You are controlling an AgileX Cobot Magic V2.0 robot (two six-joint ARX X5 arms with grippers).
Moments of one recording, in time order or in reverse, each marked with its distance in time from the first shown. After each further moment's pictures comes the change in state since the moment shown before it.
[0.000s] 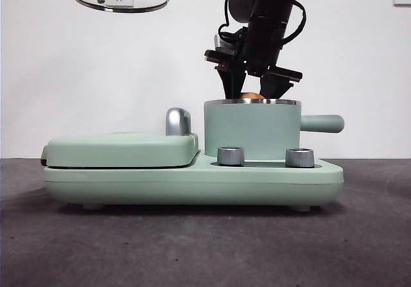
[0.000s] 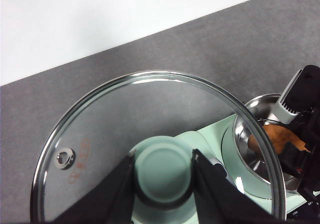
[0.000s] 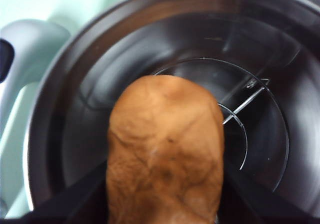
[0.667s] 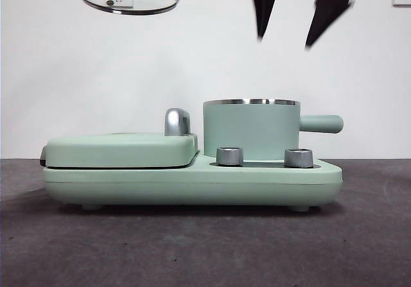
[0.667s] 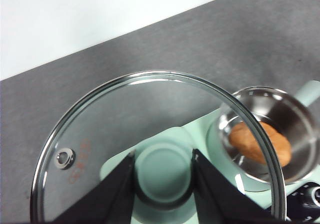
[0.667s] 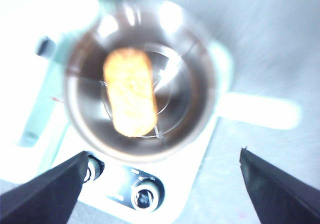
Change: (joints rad) left arm -0.050 0.000 -0.013 -0.003 0.000 0.000; right arm -0.059 -0.294 0.033 -0.177 0.080 -0.020
